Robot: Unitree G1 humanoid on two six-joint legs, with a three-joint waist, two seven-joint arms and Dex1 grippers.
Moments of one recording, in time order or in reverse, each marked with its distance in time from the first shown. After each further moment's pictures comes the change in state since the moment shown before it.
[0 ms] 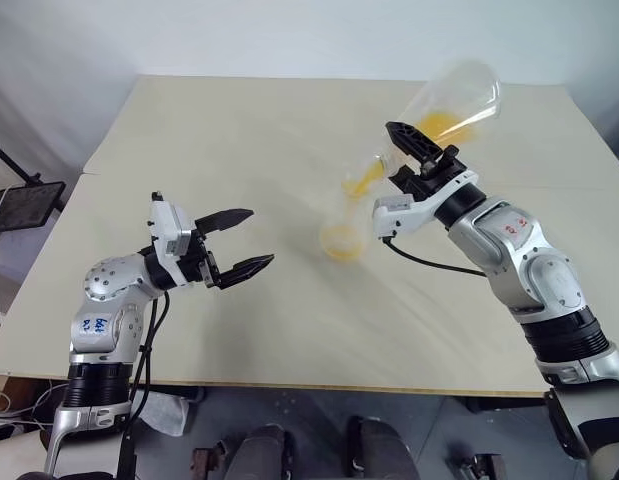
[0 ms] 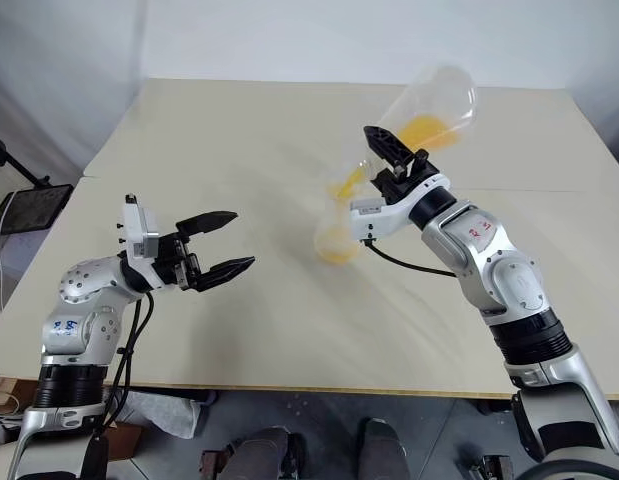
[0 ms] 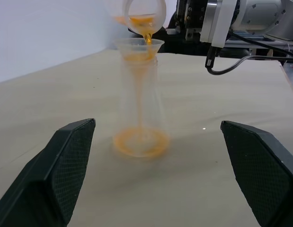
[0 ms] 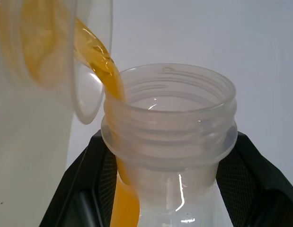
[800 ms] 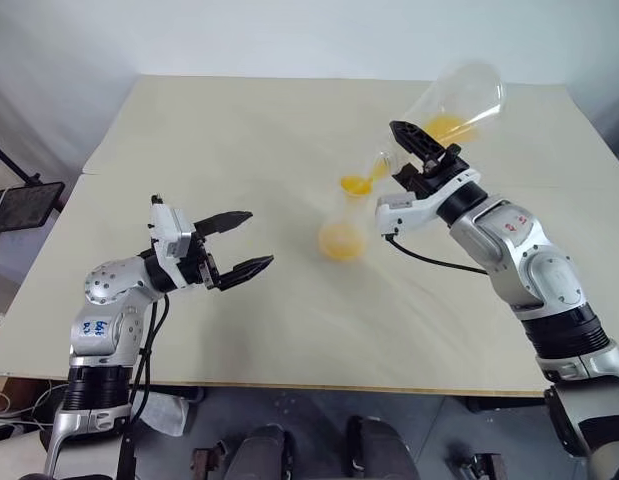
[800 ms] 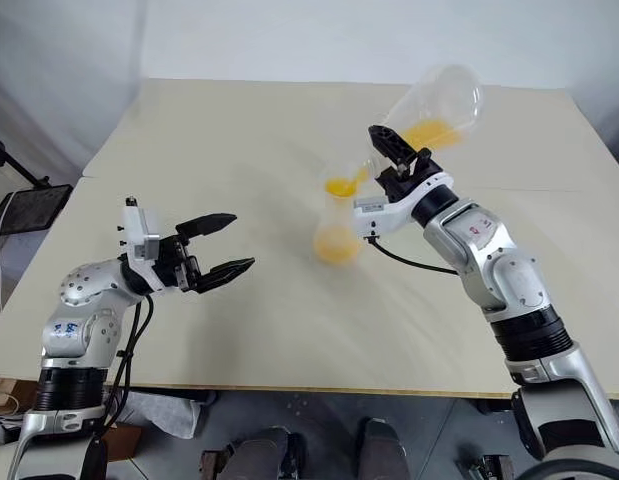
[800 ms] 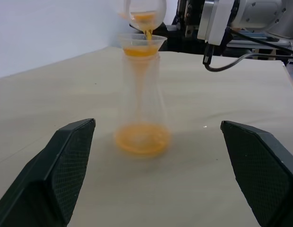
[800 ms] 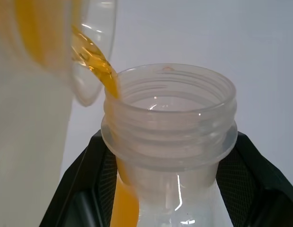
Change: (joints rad) left arm 0.016 -0.001 0.000 -0.003 -0.001 0.001 0.015; right arm -0.026 -0.006 0.000 0.022 -0.017 -0.009 -0.018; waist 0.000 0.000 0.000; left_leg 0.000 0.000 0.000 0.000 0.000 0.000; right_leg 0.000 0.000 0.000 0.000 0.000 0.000
